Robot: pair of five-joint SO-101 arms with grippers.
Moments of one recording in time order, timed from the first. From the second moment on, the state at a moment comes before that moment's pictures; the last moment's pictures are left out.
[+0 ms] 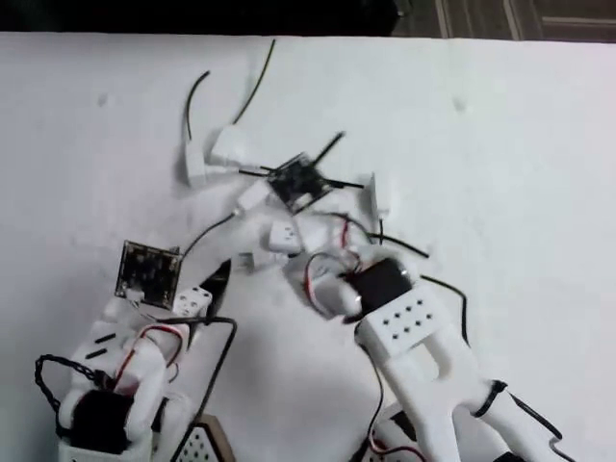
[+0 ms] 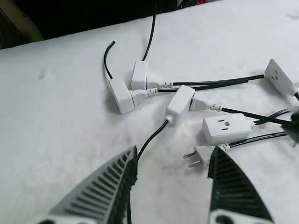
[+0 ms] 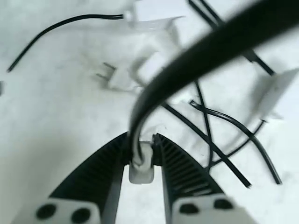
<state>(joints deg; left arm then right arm) 3.1 -104.1 76.7 67.2 -8.4 -32.0 -38.1 44.1 59.7 6.4</state>
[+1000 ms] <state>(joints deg) 2.9 -6.2 22.5 59.7 -21.7 -15.4 -38.1 44.1 59.2 6.4</state>
